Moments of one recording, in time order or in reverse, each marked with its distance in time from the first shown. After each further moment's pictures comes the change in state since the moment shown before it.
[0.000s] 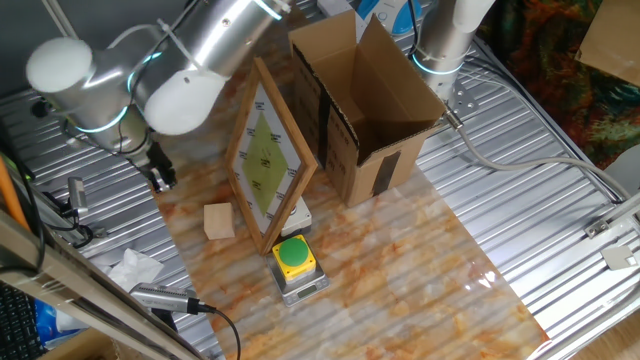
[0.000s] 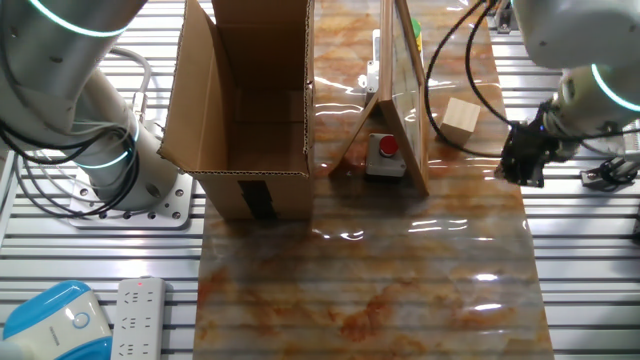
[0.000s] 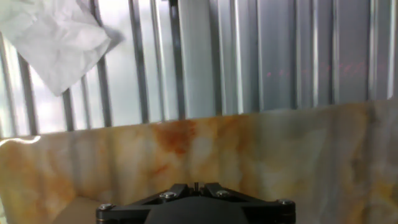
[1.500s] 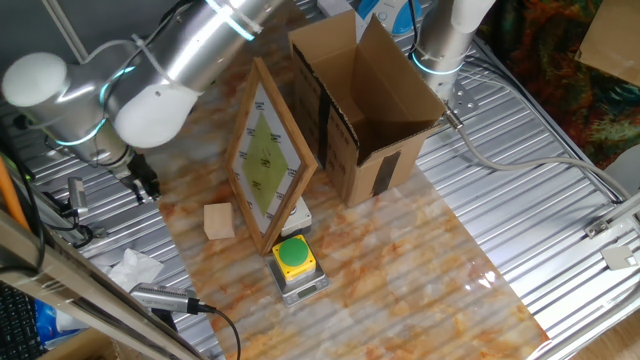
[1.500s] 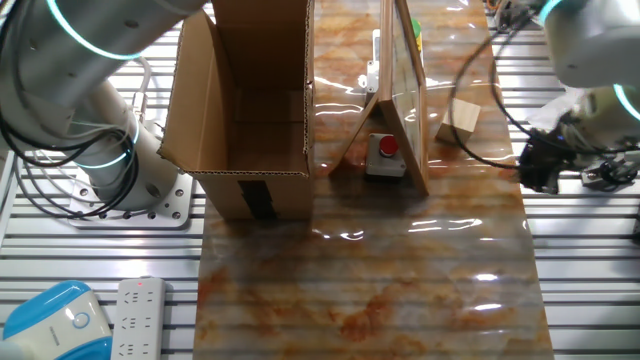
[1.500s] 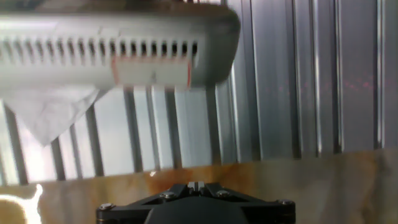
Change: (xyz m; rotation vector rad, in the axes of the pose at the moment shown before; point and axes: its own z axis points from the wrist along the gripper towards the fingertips) arm -0.013 0.013 0.010 -0.021 -0.007 0.045
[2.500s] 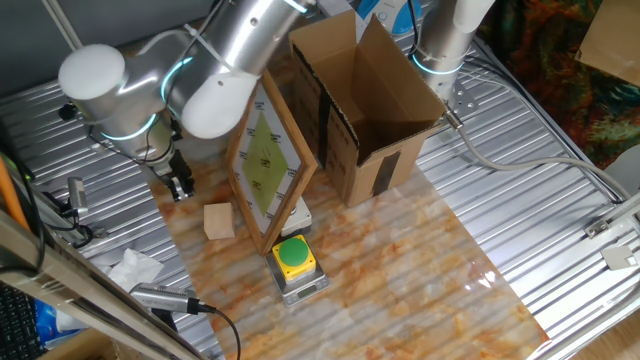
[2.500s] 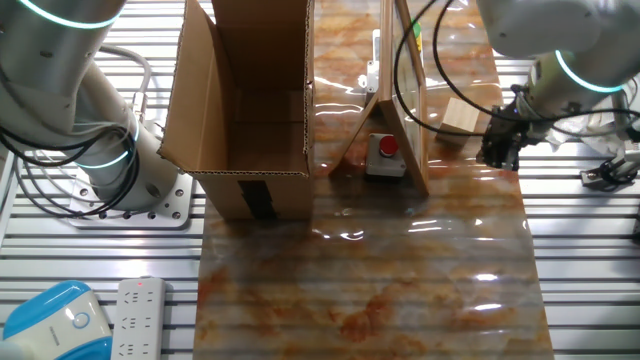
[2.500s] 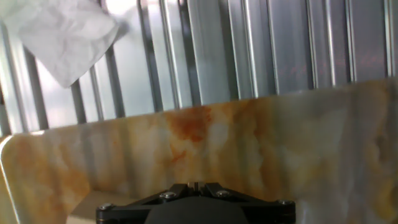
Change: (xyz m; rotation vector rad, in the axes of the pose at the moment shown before) arm 0.052 0.026 -0.003 0.018 -0.012 0.040
